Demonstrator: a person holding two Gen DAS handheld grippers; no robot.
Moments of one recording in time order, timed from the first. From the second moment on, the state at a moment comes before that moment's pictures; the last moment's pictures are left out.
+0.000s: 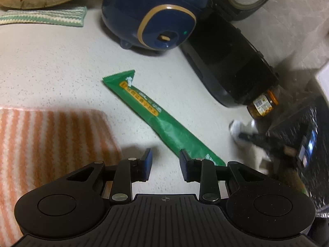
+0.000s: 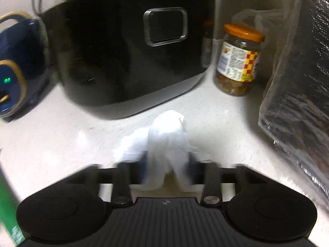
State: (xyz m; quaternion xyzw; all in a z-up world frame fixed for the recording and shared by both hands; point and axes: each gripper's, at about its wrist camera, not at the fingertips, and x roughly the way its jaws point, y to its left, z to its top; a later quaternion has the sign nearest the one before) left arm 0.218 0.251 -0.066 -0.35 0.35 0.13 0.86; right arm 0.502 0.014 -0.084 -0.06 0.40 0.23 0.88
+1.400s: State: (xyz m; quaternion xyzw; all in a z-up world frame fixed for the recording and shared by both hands) left arm 0.289 0.192 -0.069 -0.10 0.39 0.04 0.91; right arm 0.310 -0.019 -0.054 0.00 0.37 0.28 0.89
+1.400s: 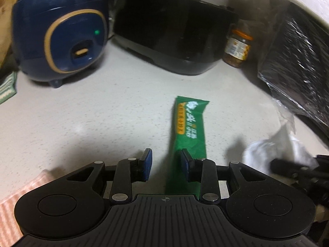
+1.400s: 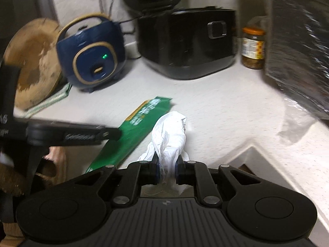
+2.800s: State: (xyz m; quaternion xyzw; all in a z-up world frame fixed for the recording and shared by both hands) left arm 0.295 0.152 -0.078 -0.01 0.42 -0.04 0.91; right arm 0.307 -0.018 -0.077 -0.01 0.40 0.29 0.87
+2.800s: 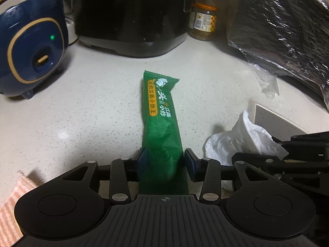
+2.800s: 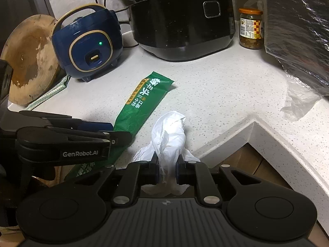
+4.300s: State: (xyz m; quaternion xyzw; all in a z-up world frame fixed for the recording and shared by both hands) left arm 0.237 0.229 -0.056 -0.23 0.36 0.03 0.90; right arm 0.335 0.016 -0.067 -0.06 0.35 0.29 0.89
